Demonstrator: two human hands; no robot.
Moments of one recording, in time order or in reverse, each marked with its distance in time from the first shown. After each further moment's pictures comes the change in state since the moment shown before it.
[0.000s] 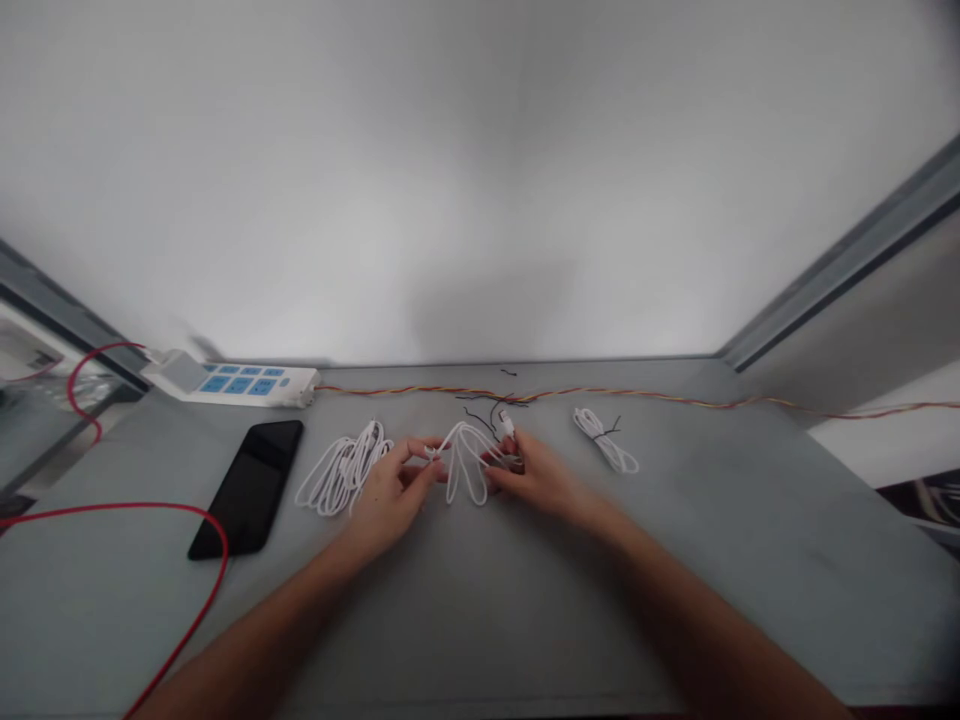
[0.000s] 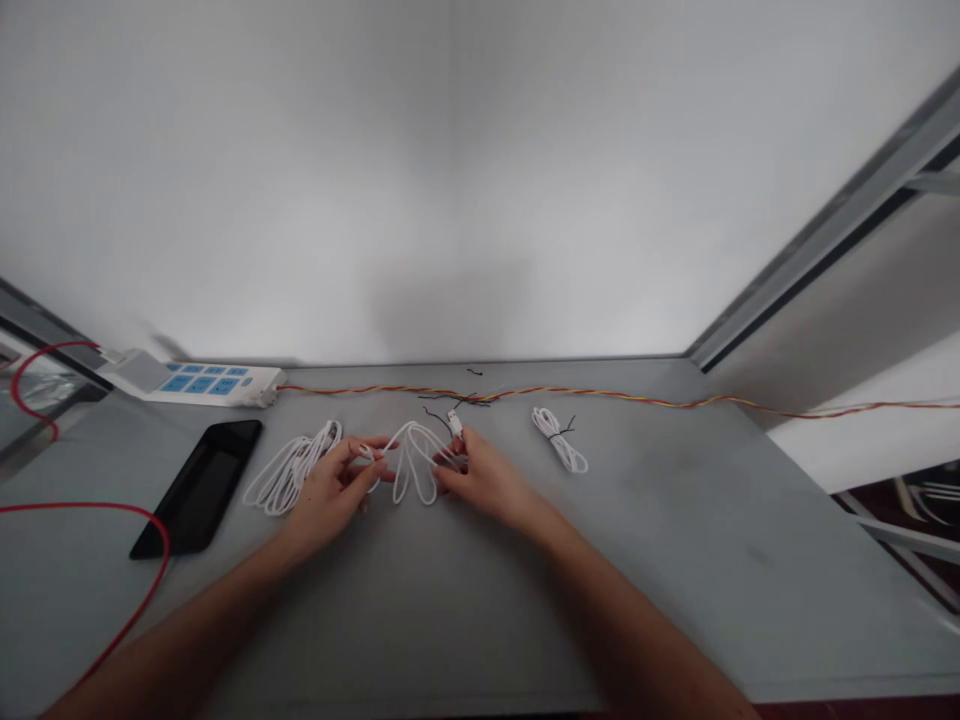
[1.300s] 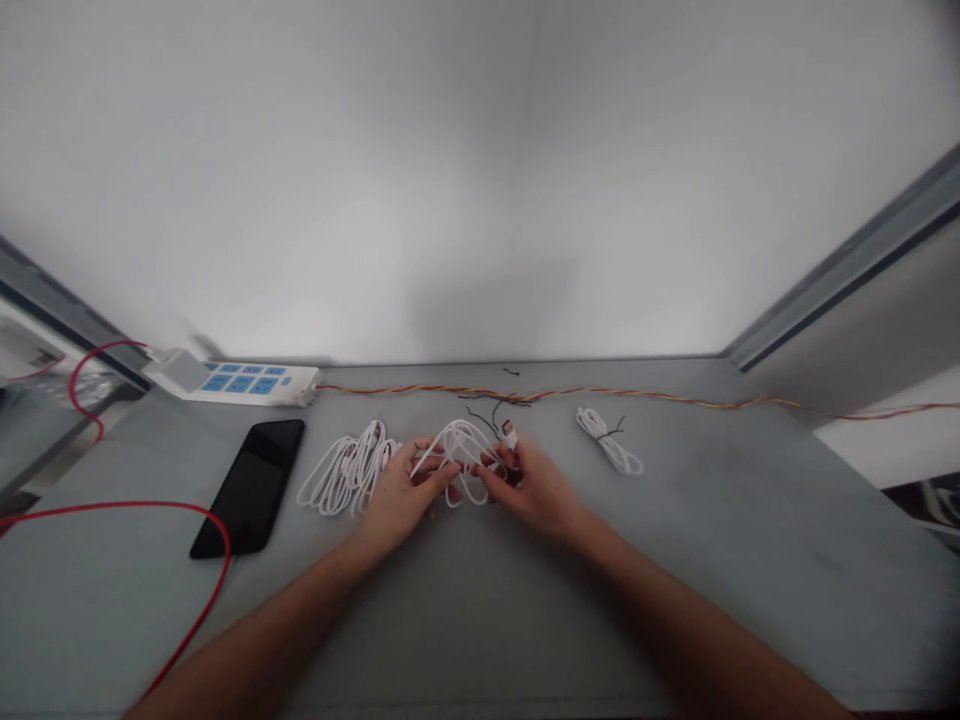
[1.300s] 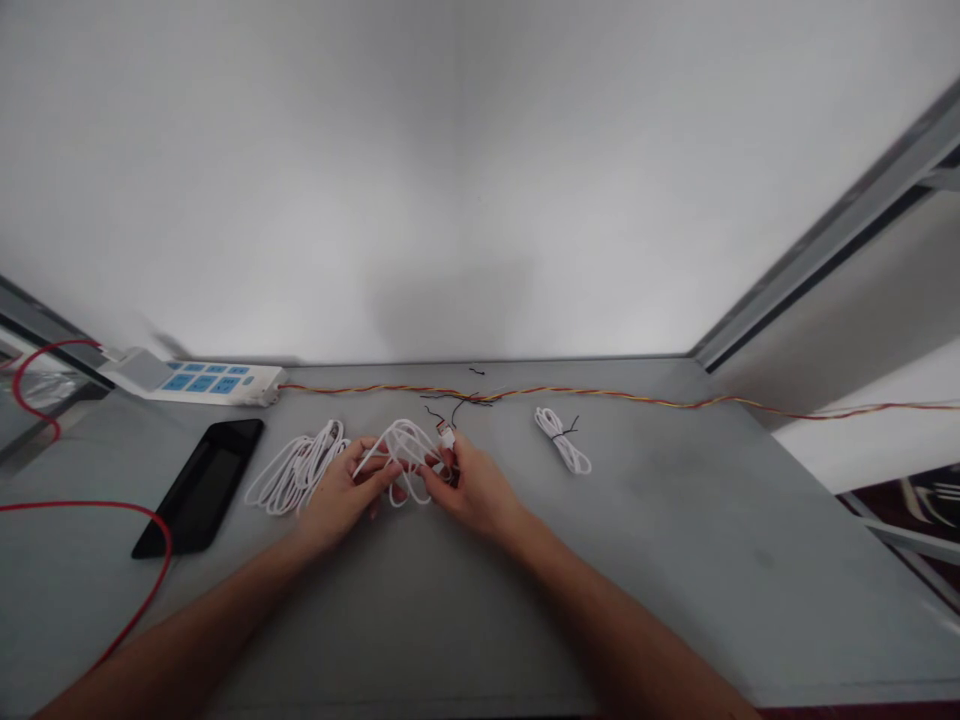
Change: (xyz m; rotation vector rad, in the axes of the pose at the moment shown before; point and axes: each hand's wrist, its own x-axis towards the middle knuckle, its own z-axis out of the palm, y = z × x) left_hand 0.004 -0.001 0.011 -0.164 -0.050 -0.166; right_hand -0.010 -0.006 0.019 -0.056 0.110 -0.237
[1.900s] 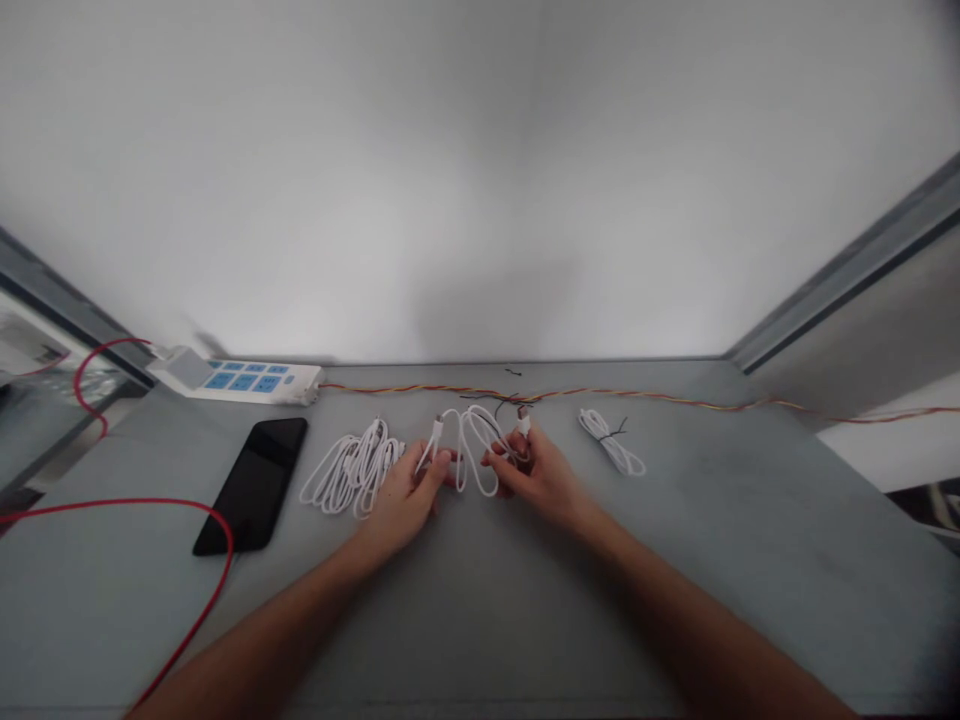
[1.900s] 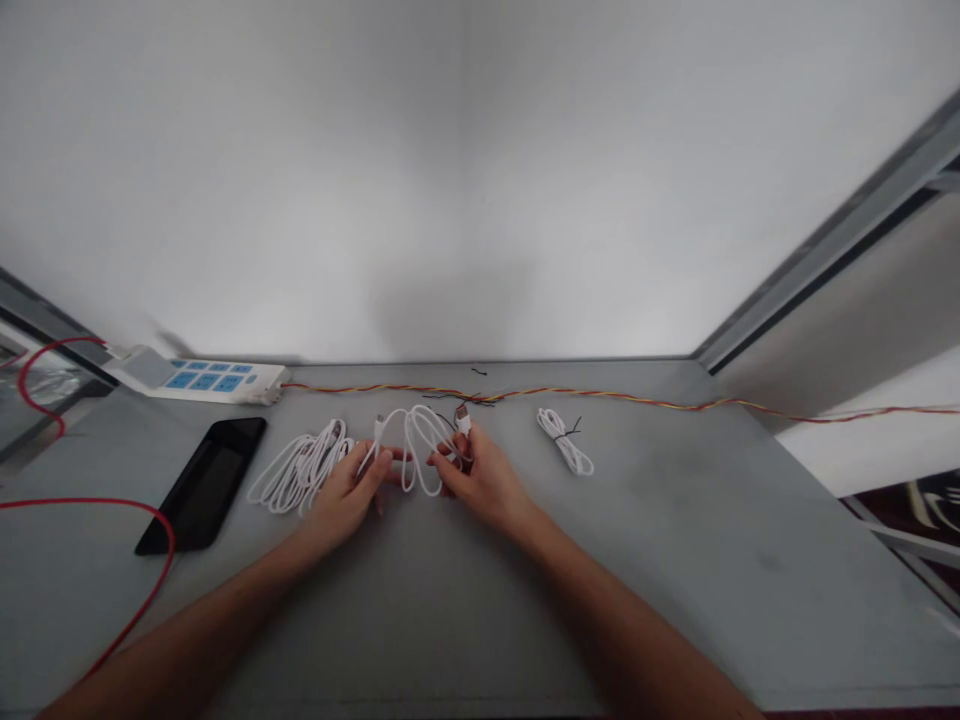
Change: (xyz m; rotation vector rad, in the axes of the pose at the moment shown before) left_hand -0.003 -0.006 -0.001 0.205 0.081 0.086; right_hand 0.005 0.001 -0.005 0.321 0.027 0.104
